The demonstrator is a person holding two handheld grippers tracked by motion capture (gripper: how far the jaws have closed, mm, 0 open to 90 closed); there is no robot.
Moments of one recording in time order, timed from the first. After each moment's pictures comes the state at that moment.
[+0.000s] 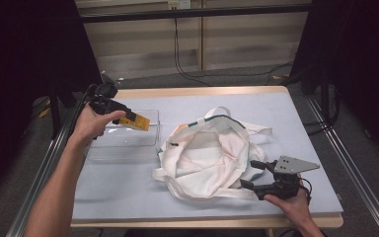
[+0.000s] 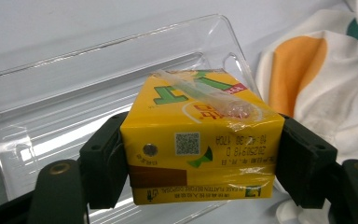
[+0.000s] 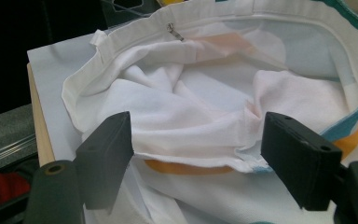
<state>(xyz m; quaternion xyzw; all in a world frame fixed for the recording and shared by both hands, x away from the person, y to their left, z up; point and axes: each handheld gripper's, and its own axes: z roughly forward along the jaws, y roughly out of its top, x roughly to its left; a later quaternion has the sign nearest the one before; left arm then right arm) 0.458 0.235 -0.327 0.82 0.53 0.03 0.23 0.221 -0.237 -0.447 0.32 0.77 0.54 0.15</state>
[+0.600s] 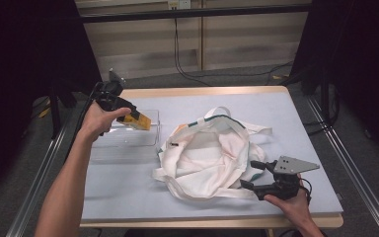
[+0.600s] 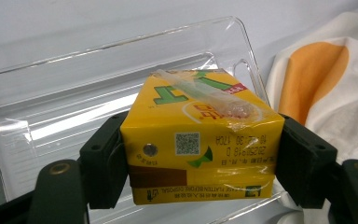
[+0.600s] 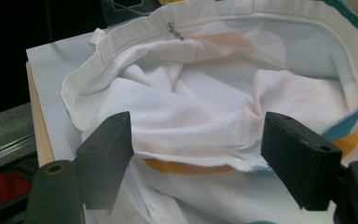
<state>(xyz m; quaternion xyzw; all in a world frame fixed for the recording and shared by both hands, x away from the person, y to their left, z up) 0.474 0.223 -0.331 0.80 0.56 0.03 0.19 0.220 -0.236 -0.447 0.32 0.77 0.54 0.15</state>
